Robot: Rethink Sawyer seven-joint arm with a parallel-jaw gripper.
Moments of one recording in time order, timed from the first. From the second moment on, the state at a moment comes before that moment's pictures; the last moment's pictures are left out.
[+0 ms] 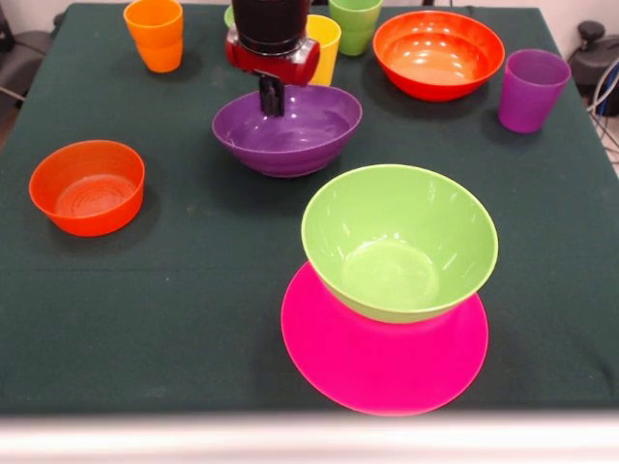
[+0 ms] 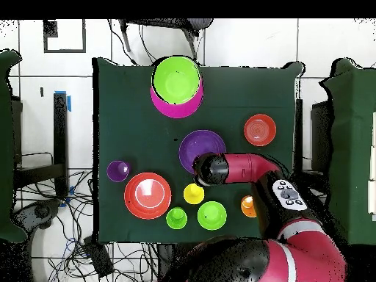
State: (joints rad) arm -0.52 -0.46 0.21 1.67 -0.48 0.49 2.20
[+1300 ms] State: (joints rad) arm -0.54 -0.53 0.26 1.67 -0.48 0.49 2.20
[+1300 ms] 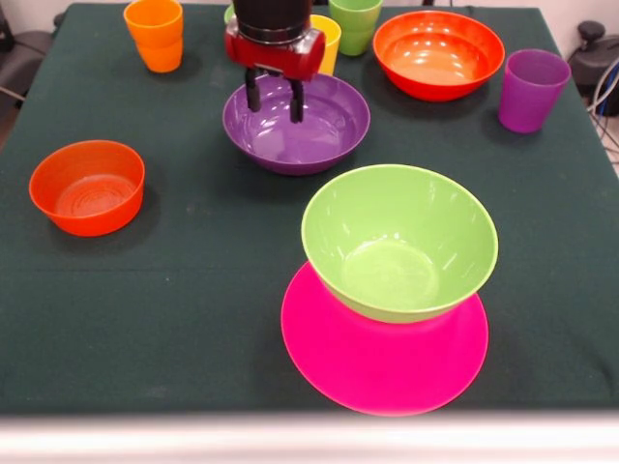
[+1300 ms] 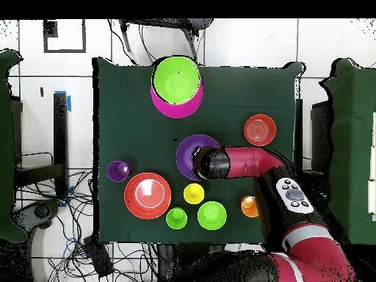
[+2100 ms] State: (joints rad) arm -0.58 -0.61 0.27 1.68 -0.48 0.51 2.20
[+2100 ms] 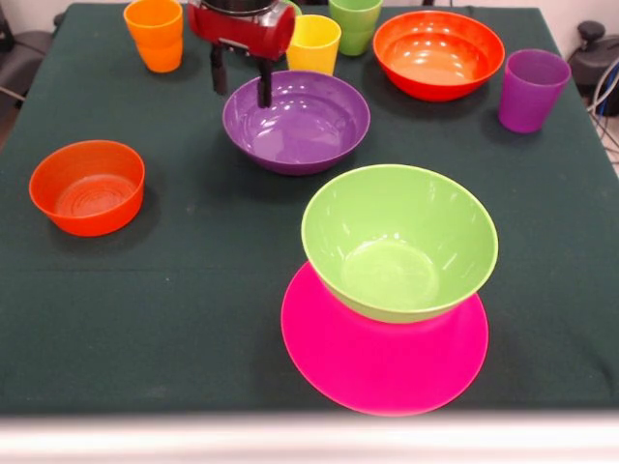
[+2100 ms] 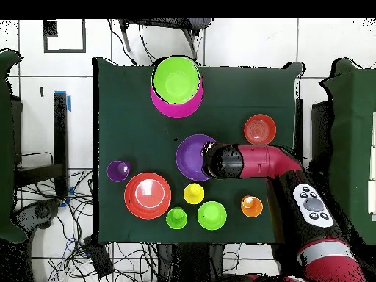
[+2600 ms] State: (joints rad) arm -0.62 -0.55 0.27 1.68 -0.49 0.52 2.20
